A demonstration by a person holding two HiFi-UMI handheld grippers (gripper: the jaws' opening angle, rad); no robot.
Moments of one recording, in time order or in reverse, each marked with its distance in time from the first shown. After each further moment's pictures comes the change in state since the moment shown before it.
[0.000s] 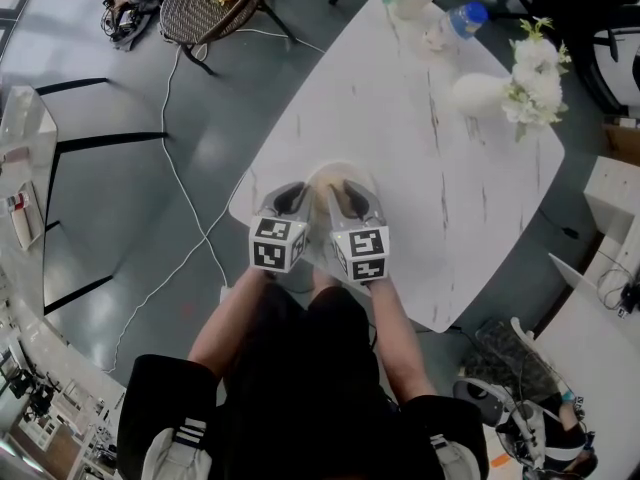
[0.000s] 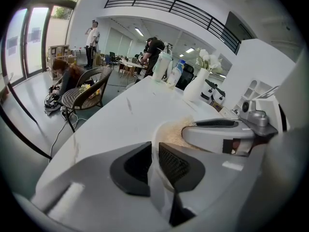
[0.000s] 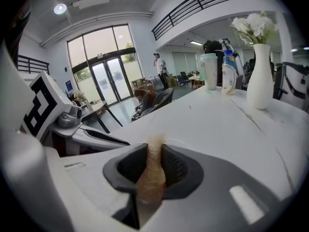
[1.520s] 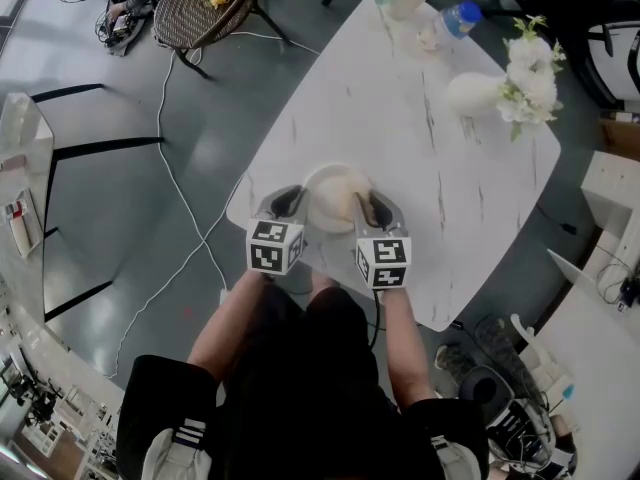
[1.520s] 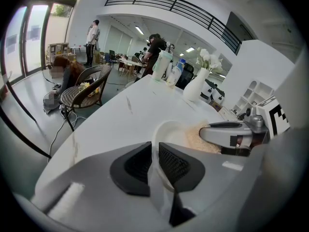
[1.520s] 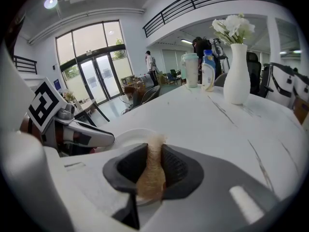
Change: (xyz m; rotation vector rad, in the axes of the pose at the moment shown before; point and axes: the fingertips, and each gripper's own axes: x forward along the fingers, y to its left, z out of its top) left arm 0.003 -0.001 -0.001 -0.009 0.016 -0.013; right arm -0.034 -0.050 -0.021 0.052 0.039 -0.116
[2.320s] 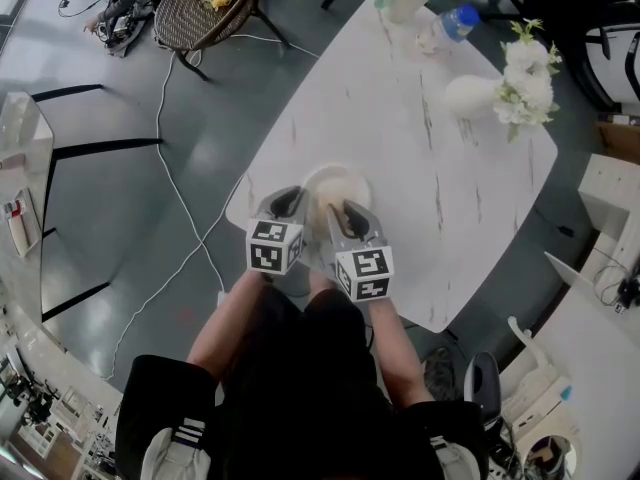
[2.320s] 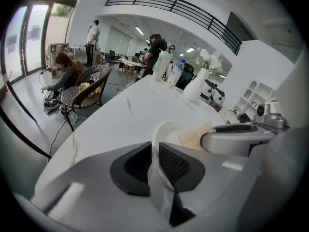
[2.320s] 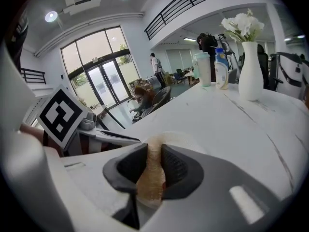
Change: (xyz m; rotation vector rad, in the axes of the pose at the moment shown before) left arm -0.001 0.000 0.000 0.000 -0.005 0.000; right arm -0.005 0.060 0.009 0.035 -0.020 0.128
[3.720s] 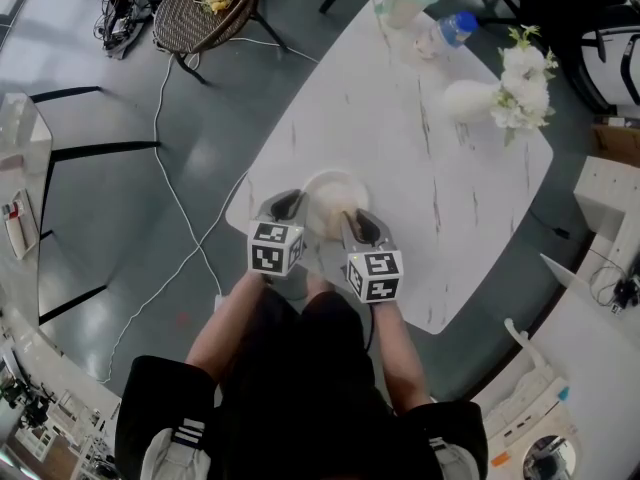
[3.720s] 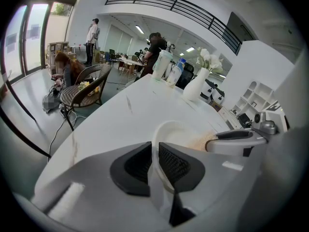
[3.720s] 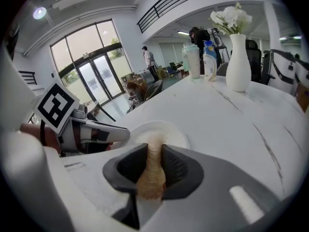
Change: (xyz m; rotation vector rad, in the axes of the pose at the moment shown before) left arm -0.001 0.001 -0.001 -0.003 0.013 -0.005; right arm -0.012 -0.027 -0.025 0.050 0.081 -0.072
